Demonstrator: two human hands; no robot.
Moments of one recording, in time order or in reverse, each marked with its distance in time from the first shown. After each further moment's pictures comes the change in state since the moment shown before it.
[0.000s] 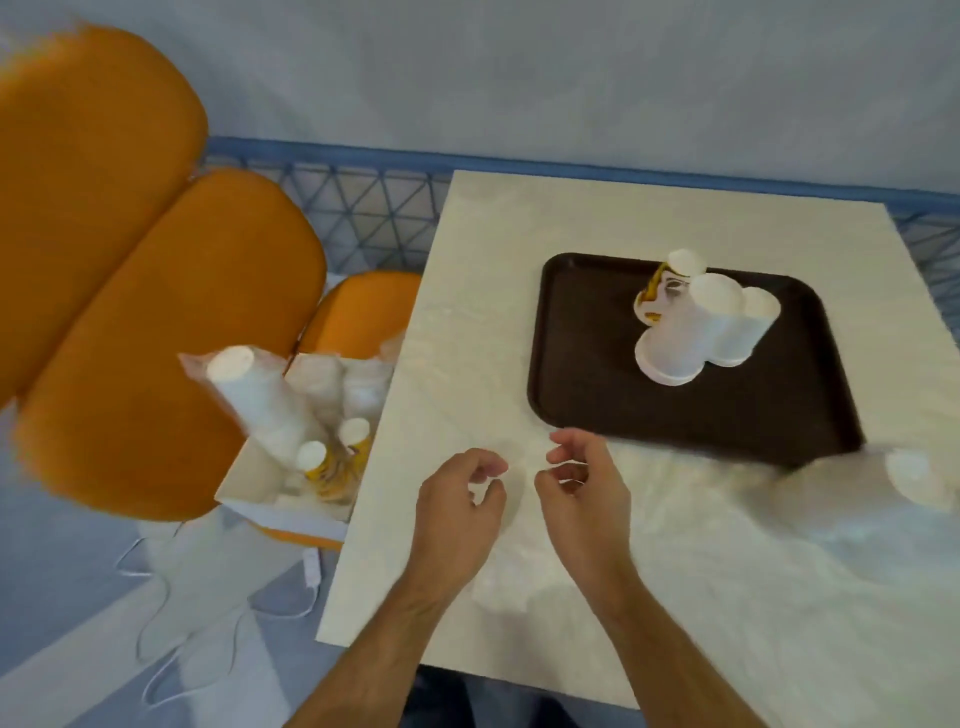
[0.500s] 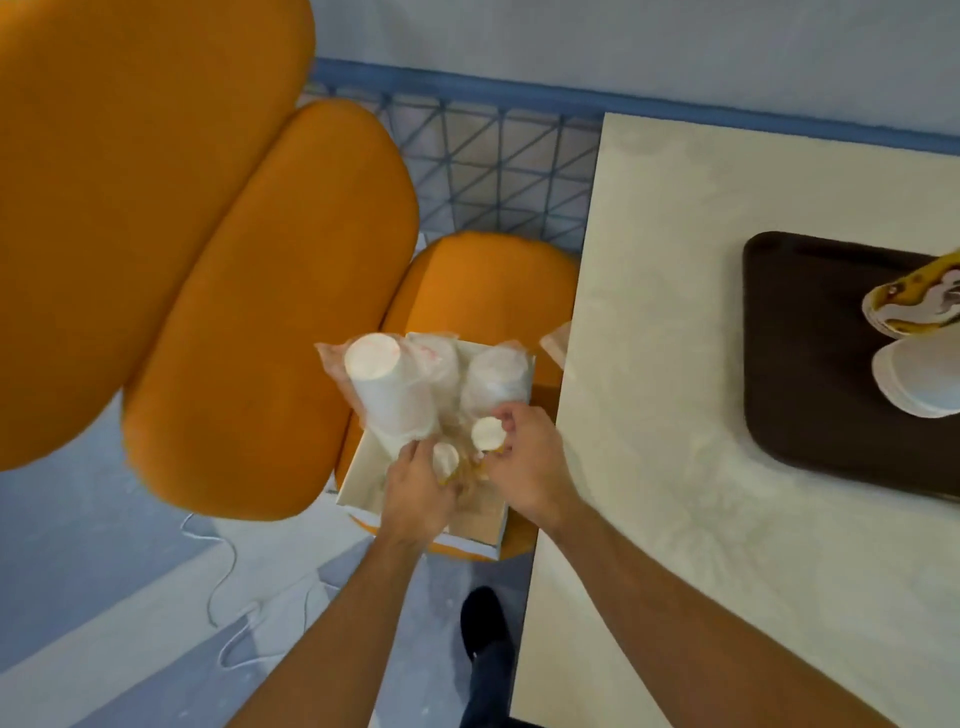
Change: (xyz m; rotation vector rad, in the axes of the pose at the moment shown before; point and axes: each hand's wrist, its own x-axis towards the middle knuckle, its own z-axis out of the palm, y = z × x) left_hand 0.142 -0.222 -0.172 0.379 -0.035 -0.255; right_hand 0.057 -0.022 0.286 -0.367 -0.382 -0.038
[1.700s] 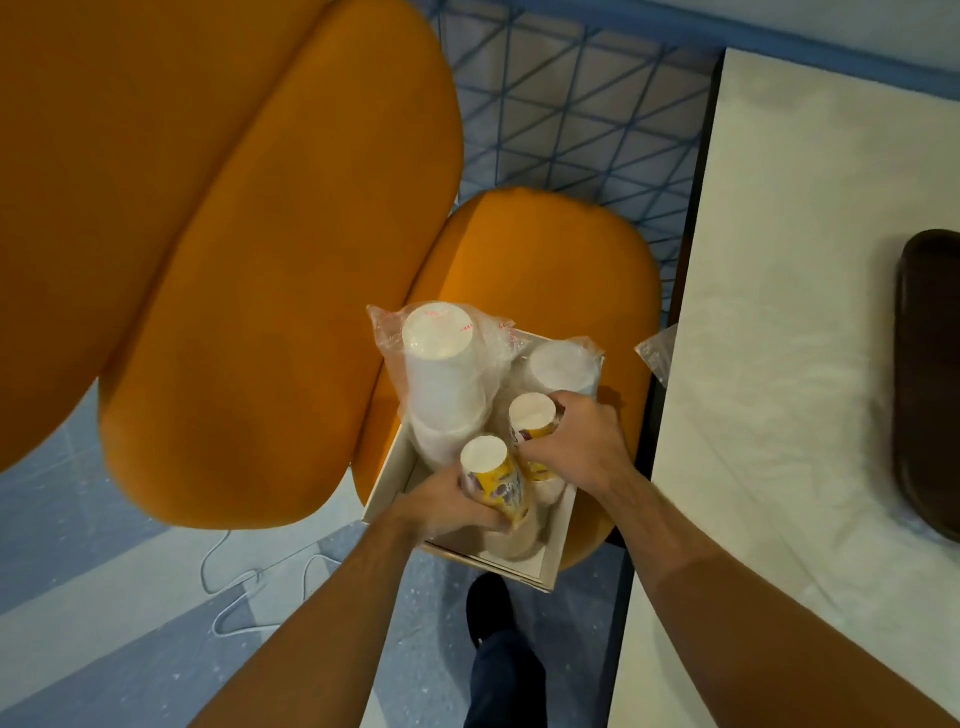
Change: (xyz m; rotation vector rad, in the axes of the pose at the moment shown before) left_hand 0.073 -0.064 0.002 -0.471 -0.691 -0.134; right_hand 0.089 0.018 0.035 -0.243 -0.075 0.120
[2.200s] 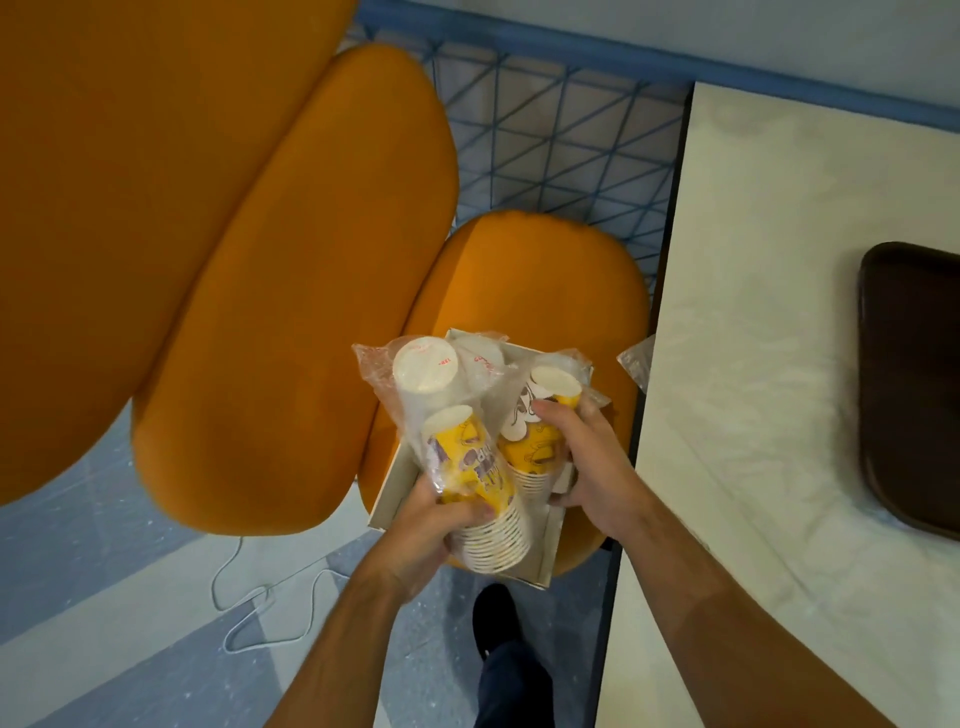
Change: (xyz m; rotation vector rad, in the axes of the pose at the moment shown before) left_hand -0.092 0.040 0.022 -0.601 0.129 0.156; right_hand -0.043 -0.021 -0.028 0.936 -0.206 0.282
